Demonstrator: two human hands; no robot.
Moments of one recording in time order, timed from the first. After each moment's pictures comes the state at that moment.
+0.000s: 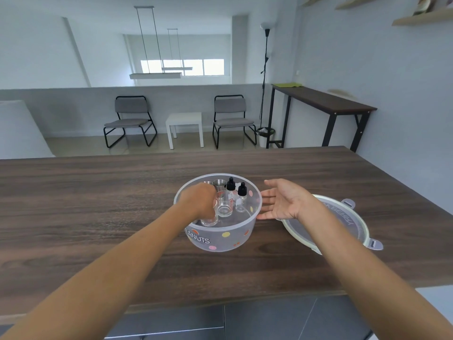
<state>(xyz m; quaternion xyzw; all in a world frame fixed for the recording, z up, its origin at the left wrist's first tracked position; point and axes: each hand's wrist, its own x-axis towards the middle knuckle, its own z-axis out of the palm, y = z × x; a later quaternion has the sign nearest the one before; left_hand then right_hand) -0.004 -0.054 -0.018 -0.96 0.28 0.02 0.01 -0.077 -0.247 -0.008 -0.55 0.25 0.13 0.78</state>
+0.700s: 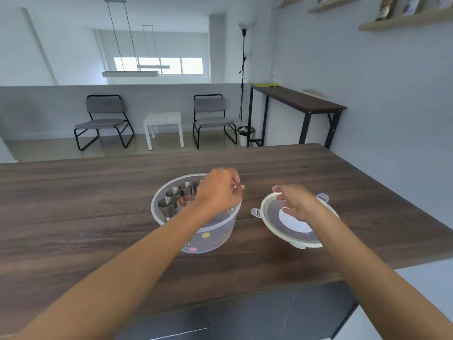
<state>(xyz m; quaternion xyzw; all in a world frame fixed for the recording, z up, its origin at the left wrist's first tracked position) -0.041 -0.117 -0.002 -0.89 0.33 -0.09 -0.30 -0.104 -0.295 -0.020 -0.72 0.34 -0.04 0.60</state>
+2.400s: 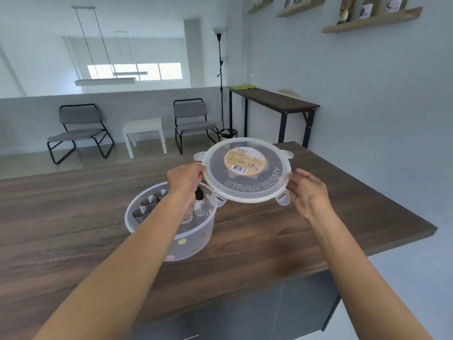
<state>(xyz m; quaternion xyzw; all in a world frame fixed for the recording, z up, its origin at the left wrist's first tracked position) -0.014 -0.149 0.016 -0.60 -0.05 0.10 -0.79 -0.158 -0.335 -0.005 -0.43 0.28 -0.32 0.80</state>
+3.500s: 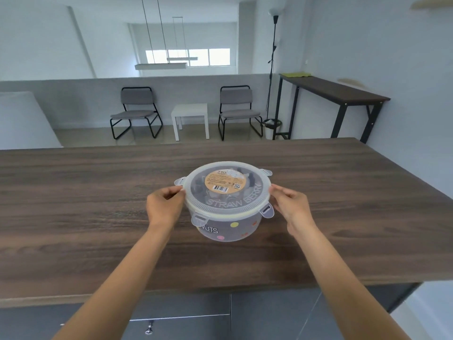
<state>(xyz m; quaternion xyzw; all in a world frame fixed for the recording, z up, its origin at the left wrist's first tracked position) -0.025 0.012 -0.054 -0.77 -0.10 -0.12 -0.62 -0.088 -0.219 -0.062 -0.61 0.27 -0.19 0.72</state>
